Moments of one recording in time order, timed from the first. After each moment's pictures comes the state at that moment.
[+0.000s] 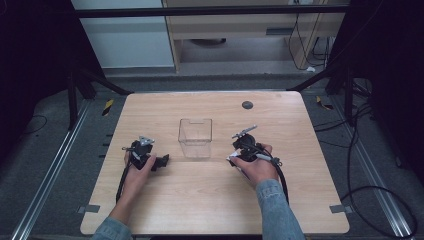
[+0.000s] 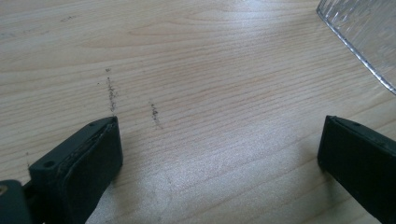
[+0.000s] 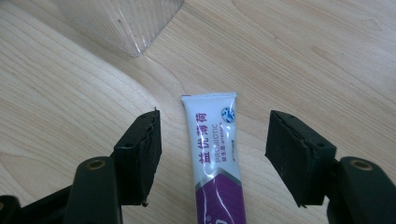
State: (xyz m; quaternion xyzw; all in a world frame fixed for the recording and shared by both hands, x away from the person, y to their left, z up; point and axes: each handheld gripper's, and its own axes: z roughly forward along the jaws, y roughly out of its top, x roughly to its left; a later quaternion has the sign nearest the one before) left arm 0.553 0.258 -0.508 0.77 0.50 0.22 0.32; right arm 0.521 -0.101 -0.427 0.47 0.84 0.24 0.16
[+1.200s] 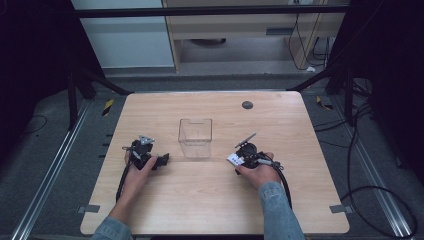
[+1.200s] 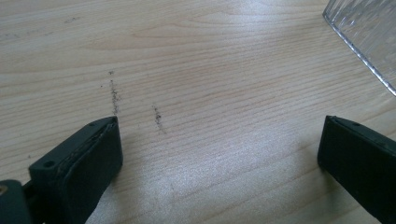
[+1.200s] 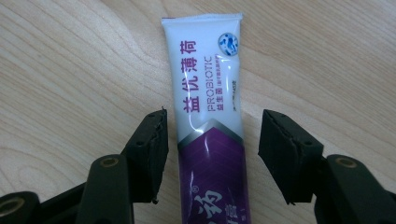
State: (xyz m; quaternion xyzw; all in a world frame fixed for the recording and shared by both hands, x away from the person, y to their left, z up) left arm 0.556 0.257 -0.508 0.77 0.51 0.22 0.32; right arm 0.524 -0.113 -0.468 0.47 0.86 0.17 0.11
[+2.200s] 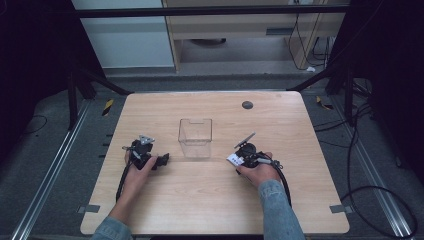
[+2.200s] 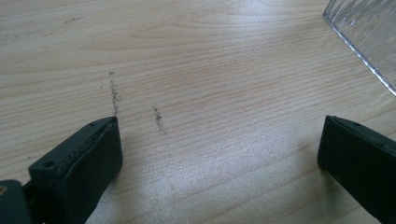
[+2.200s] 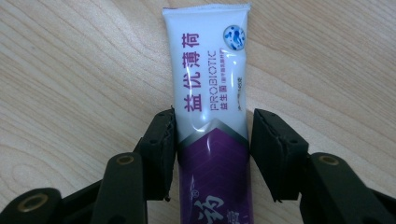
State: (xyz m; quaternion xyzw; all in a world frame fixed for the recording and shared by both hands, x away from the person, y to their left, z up) left arm 0.556 0.257 -0.508 0.77 0.51 0.22 0.32; right arm 0.528 -0.112 -0.472 0.47 0.86 0.16 0.10
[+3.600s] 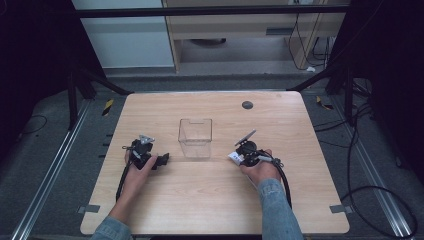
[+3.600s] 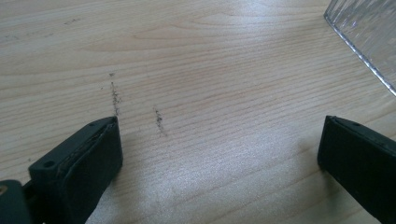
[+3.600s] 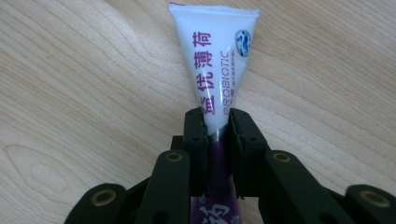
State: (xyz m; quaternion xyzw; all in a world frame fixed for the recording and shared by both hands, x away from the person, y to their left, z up) left arm 0.557 0.257 -0.508 0.77 0.51 0.22 0.32; right arm 0.530 -0.113 -0.463 0.48 0.86 0.16 0.09
